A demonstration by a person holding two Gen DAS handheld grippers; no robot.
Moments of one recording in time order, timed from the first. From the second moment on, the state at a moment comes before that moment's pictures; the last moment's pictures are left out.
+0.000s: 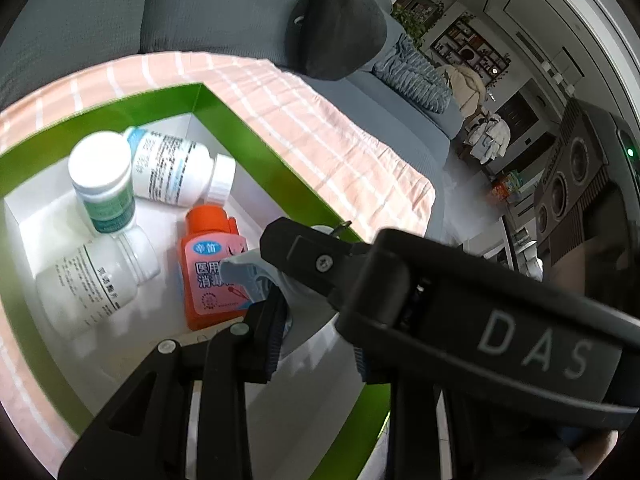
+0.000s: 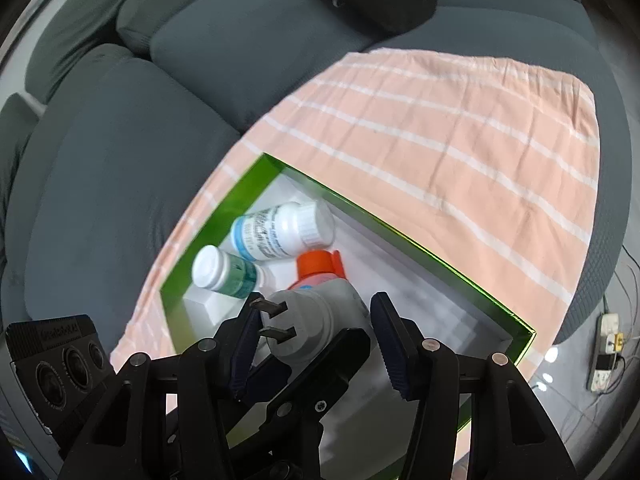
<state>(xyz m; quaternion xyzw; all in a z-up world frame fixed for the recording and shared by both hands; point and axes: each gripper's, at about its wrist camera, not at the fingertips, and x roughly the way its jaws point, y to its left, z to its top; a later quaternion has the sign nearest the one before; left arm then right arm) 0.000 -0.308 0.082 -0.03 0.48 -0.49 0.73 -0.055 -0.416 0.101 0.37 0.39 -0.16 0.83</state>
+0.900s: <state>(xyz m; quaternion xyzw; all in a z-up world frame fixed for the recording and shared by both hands) -0.012 -0.232 0.114 -0.06 0.45 -0.44 0.78 -0.055 -0.392 0.126 0.32 0.37 -0.20 0.85</state>
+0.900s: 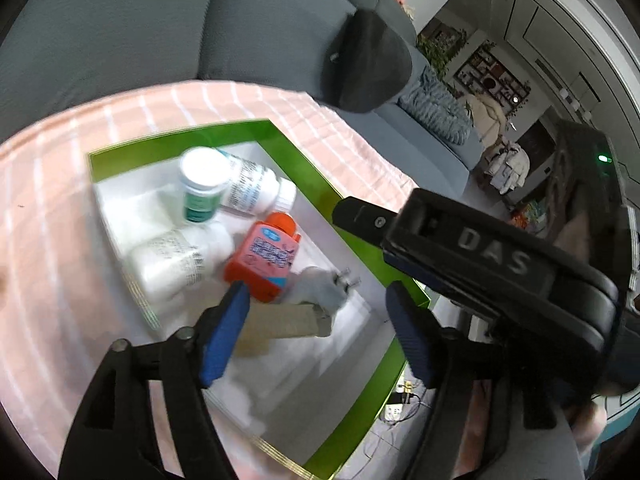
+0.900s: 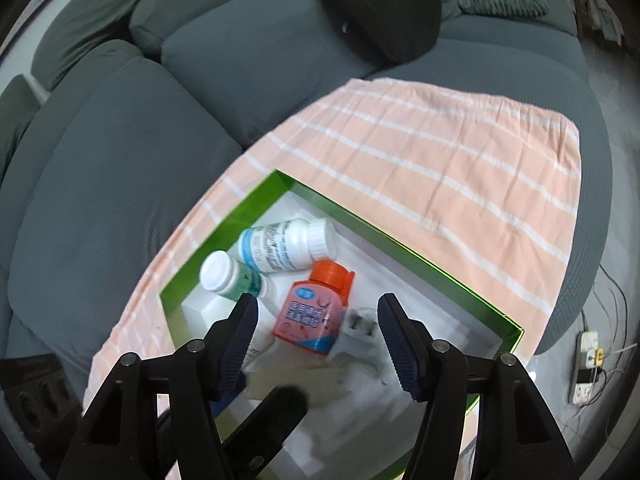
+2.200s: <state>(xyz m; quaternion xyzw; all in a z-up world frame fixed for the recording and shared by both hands) -0.041 0.026 0.124 -0.12 0.40 -0.09 0.90 0.000 -0.214 0.145 0.16 0.39 0.00 0.91</state>
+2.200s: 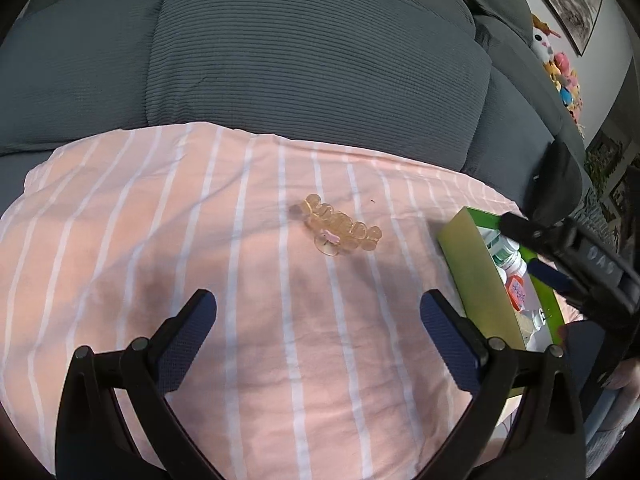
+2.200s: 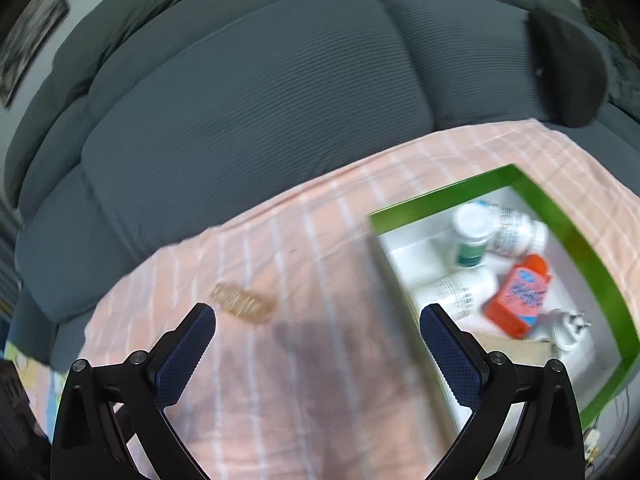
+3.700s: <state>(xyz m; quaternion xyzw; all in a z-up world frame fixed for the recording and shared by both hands) -0.046 0.093 0.118 -0.20 0.42 -0.01 0.88 0.139 -0.083 0.053 0.00 0.51 0.09 0.86</state>
